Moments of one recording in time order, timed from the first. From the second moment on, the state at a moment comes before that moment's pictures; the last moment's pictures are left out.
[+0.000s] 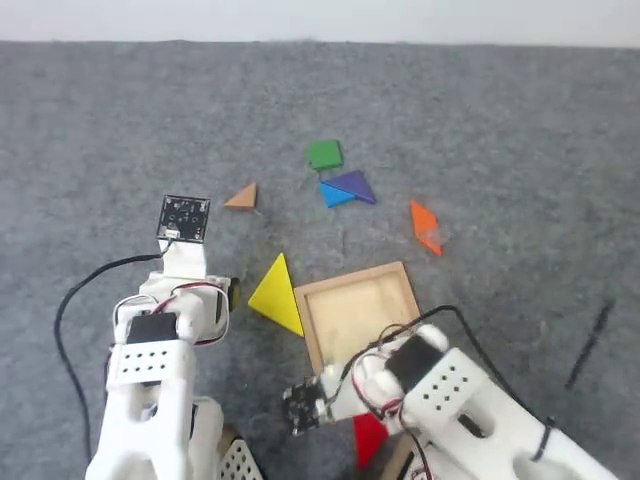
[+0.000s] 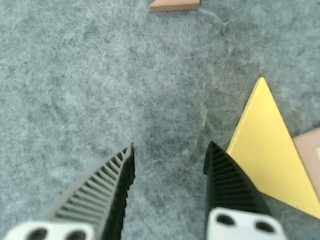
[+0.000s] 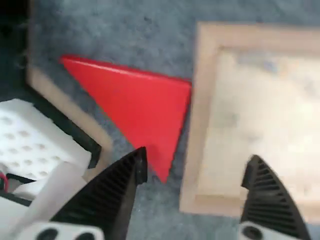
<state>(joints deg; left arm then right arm) -12.0 -50.5 78.3 44.4 -5.8 -50.8 -48.9 68.6 80.0 62.2</state>
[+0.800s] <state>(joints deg) -12.0 -50.5 78.3 44.4 -5.8 -41.8 -25.0 60.9 54.4 46.9</state>
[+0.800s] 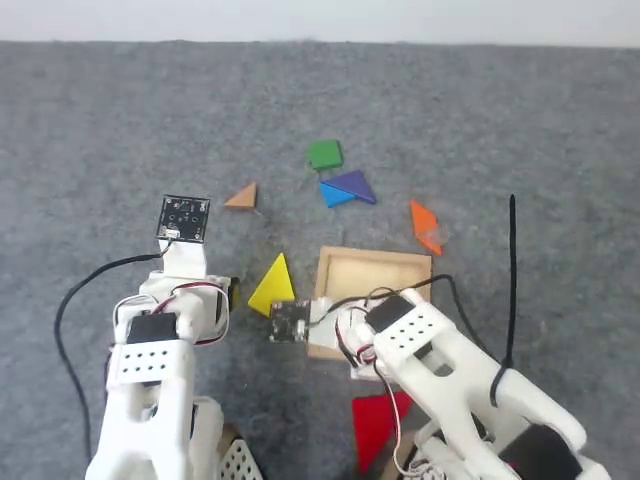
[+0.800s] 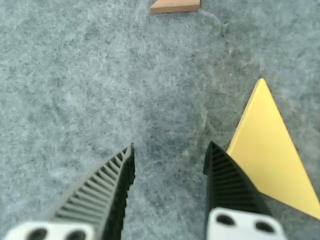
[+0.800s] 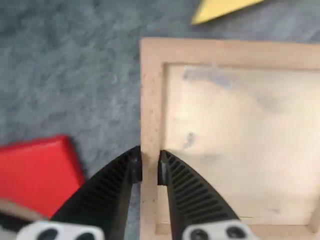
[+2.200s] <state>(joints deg) -12.0 -50.5 78.3 44.4 -6.9 -63.1 -38.2 70.6 73.0 59.1</state>
